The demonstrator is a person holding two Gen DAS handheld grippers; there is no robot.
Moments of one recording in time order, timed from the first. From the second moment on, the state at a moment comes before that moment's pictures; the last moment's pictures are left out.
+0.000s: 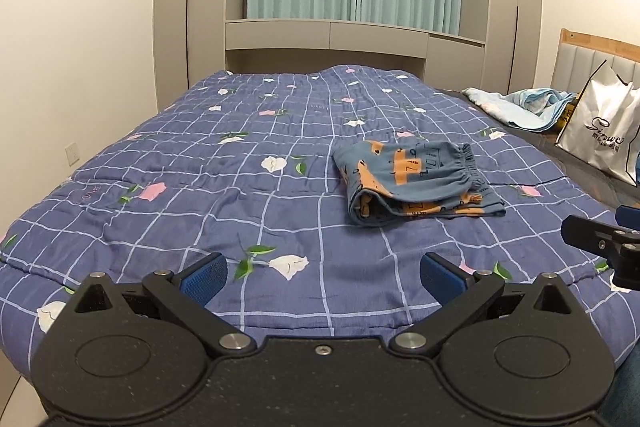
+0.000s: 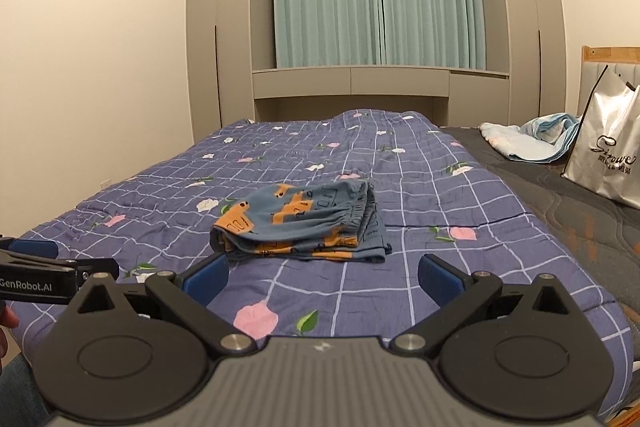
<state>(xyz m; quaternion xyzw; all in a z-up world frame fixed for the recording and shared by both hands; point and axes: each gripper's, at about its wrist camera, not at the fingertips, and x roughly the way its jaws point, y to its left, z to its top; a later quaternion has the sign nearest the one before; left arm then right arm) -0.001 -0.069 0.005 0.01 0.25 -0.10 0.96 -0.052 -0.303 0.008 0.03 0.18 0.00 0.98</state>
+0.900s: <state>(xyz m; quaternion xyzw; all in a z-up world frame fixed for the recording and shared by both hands) -0.001 -0.070 0.001 0.01 0.25 -0.09 0.96 -0.050 -0.304 0.006 0.03 0.19 0.01 0.98</state>
